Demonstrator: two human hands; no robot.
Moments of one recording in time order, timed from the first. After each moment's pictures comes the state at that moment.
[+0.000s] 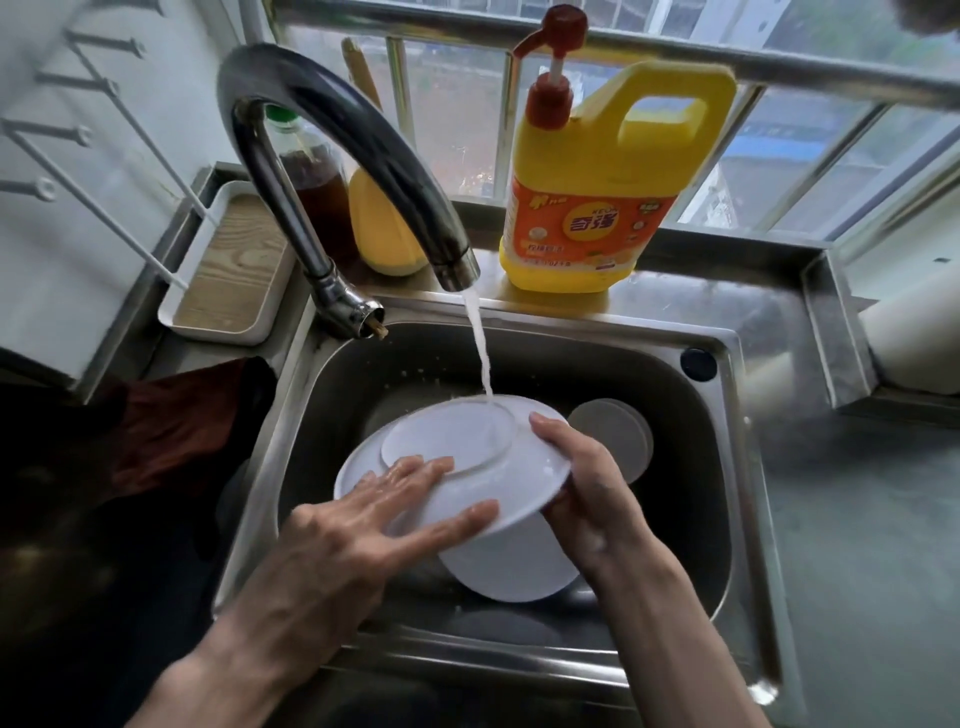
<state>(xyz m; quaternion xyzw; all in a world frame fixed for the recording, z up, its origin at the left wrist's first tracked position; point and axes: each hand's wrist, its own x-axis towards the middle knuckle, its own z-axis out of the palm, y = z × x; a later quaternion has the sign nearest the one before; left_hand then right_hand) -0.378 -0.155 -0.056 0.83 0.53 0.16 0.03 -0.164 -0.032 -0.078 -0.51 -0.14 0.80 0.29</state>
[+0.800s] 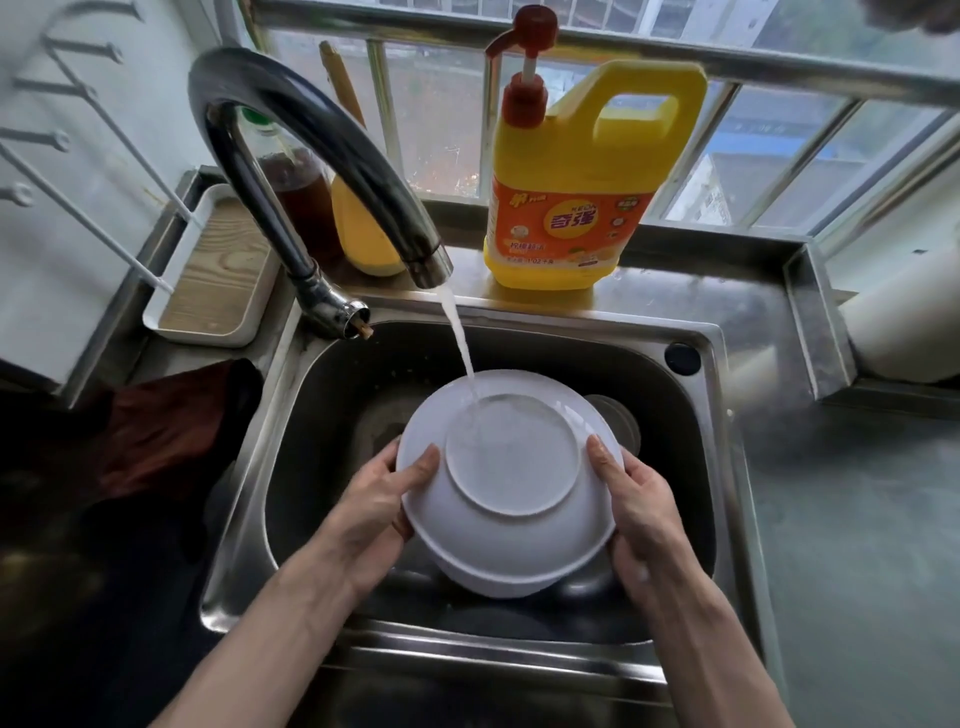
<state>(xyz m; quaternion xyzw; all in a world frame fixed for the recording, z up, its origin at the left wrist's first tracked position) -0.336 -0.104 -0.086 0.06 0.55 0.48 0.68 -0.104 -0.046 -0.094 -0.59 -0.23 0.68 0.36</state>
